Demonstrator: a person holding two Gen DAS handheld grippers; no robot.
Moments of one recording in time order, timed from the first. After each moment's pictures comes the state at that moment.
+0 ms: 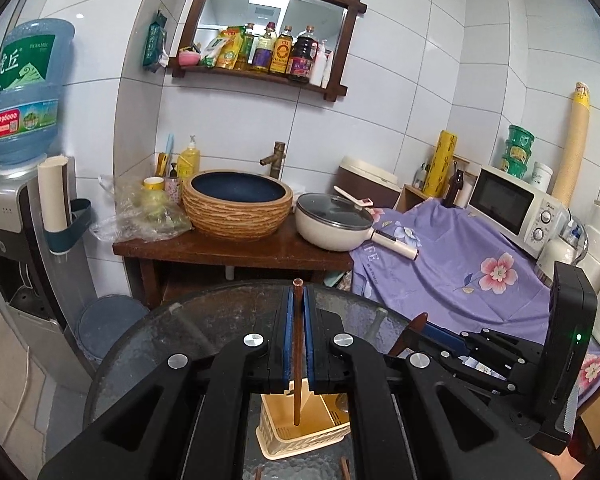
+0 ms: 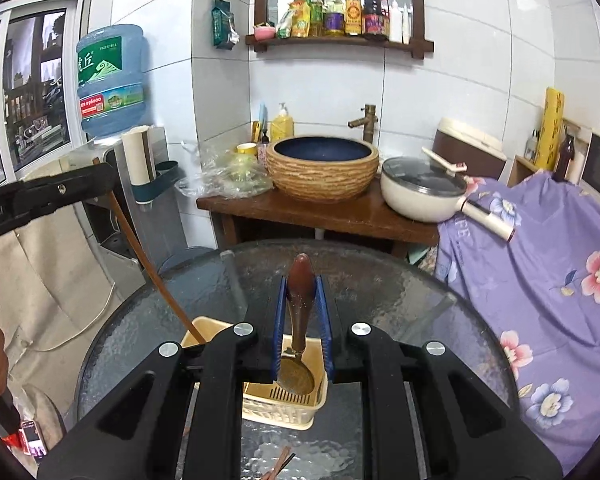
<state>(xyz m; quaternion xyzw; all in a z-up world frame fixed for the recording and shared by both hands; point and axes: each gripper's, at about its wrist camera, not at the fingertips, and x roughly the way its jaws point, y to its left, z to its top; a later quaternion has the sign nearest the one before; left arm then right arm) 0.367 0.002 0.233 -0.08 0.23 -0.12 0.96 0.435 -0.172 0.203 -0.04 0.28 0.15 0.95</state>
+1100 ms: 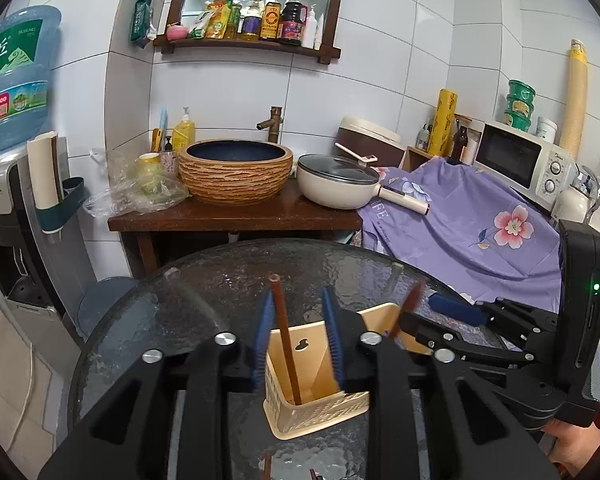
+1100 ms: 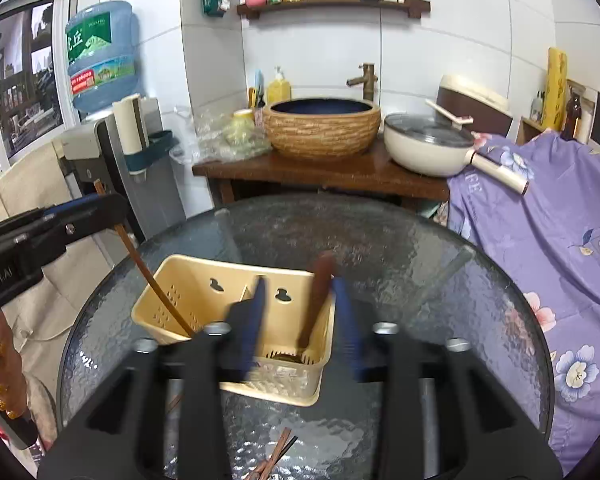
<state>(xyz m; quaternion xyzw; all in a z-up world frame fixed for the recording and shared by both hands) 0.370 -0.017 0.156 -0.04 0.26 -0.12 0.96 0.437 -0.180 0.134 -0.02 0.30 0.15 0.94</state>
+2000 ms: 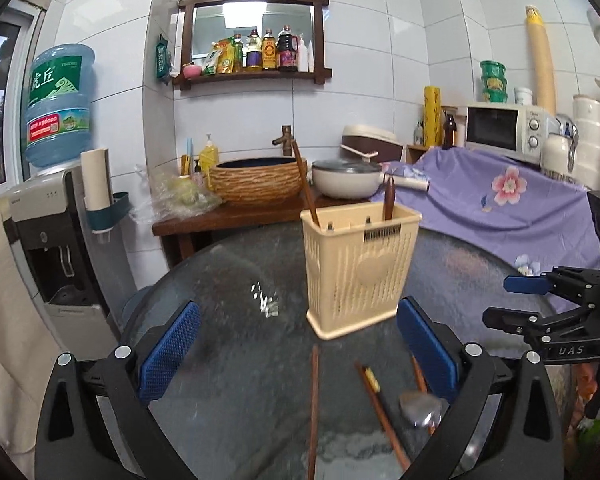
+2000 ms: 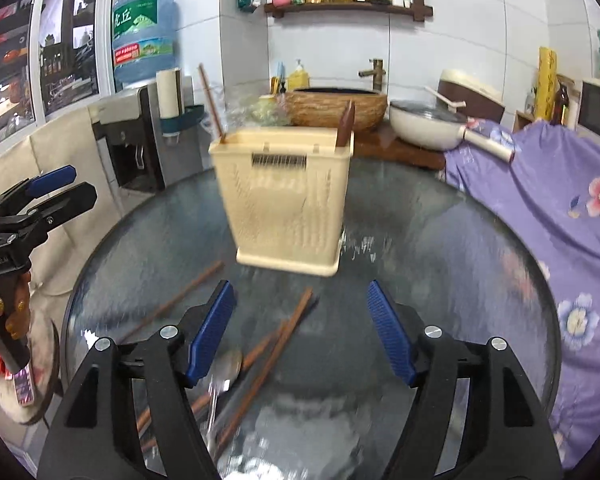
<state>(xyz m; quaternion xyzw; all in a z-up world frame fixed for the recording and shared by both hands) 0.211 0.017 0.076 0.03 0.19 -0.08 0.98 0.262 -0.210 0.052 -0.05 0.31 0.17 0.93</state>
